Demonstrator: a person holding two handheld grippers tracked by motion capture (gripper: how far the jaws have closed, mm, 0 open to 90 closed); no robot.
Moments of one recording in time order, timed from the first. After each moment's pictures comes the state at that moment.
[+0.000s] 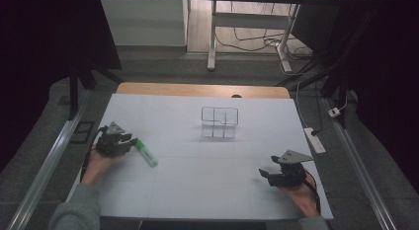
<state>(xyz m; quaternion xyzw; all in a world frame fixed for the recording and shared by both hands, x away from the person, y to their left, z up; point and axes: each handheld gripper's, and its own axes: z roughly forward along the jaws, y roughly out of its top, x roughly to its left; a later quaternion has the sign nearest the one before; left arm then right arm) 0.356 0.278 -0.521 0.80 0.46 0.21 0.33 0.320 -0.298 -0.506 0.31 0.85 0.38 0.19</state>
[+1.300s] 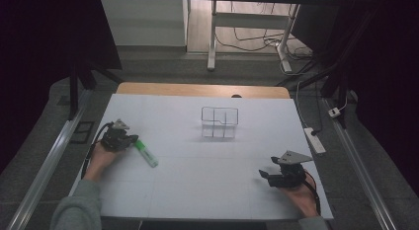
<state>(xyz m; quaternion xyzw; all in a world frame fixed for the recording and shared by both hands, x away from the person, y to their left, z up) 0.383 0.282 -0.541 0.83 0.44 0.16 0.31 0.320 -0.299 -0.509 0.32 0.85 0.38 0.19</state>
